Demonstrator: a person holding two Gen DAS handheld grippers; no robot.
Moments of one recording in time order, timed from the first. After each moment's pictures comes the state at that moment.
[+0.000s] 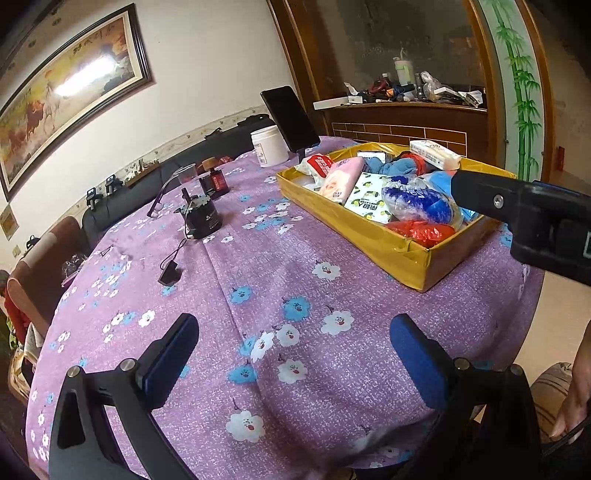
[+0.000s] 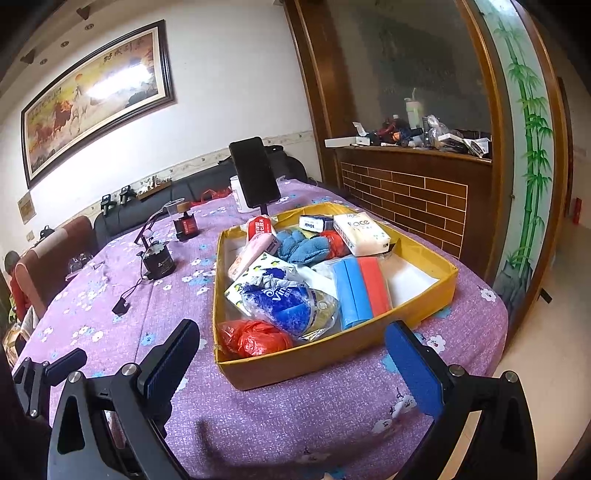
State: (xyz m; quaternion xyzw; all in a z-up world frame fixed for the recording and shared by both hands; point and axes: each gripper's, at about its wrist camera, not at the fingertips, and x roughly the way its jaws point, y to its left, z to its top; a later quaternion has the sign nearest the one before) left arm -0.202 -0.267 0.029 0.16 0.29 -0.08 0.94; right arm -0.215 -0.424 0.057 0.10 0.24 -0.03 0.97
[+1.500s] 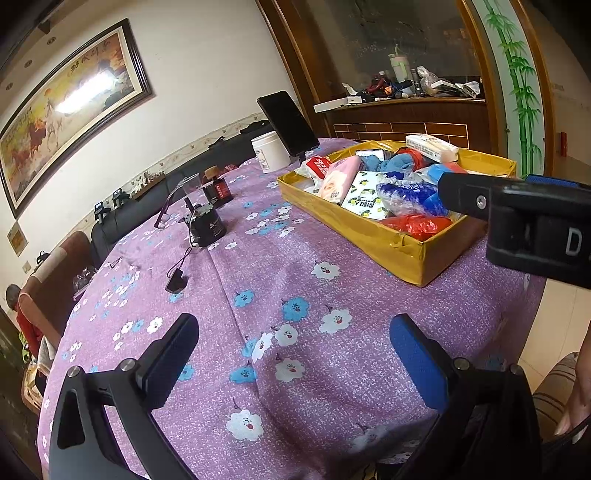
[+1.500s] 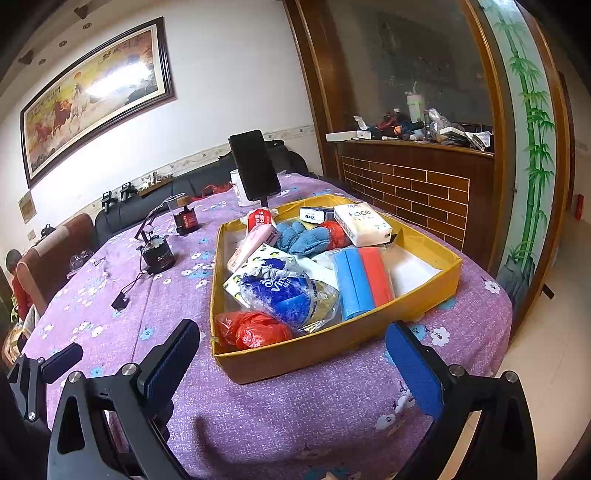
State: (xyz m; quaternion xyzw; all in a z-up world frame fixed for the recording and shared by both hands) left arm -0.210 -0.275 0.027 0.19 0.27 -0.07 0.94; right arm -0.214 -0.424 0.049 0.10 0.25 -0.03 0.96
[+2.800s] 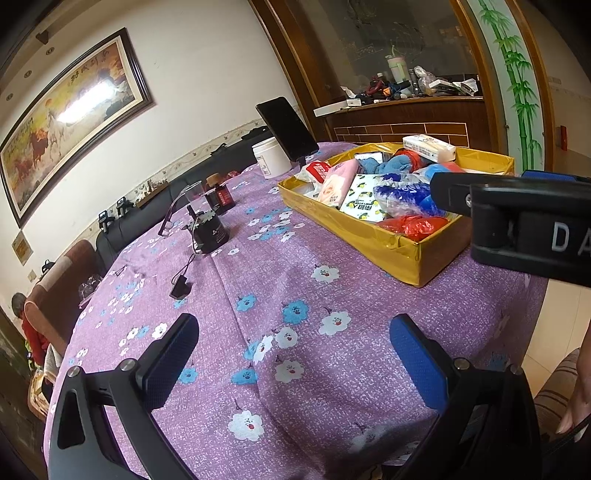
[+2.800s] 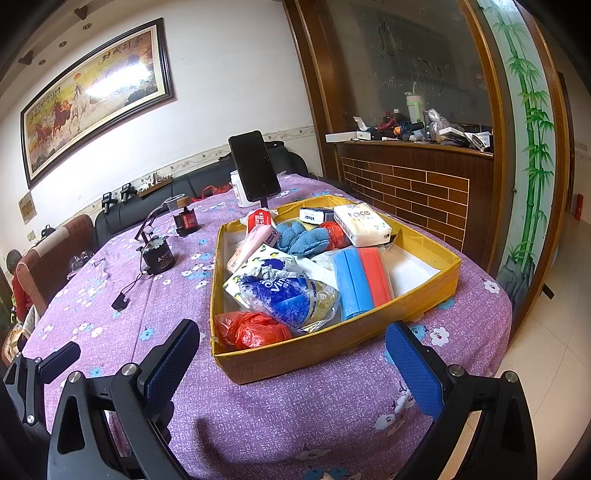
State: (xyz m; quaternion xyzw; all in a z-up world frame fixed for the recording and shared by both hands) left arm -0.213 -0.280 0.028 0.20 0.26 -0.07 0.94; right arm -0.214 -0.424 0.049 0.10 0.25 -0.03 0.96
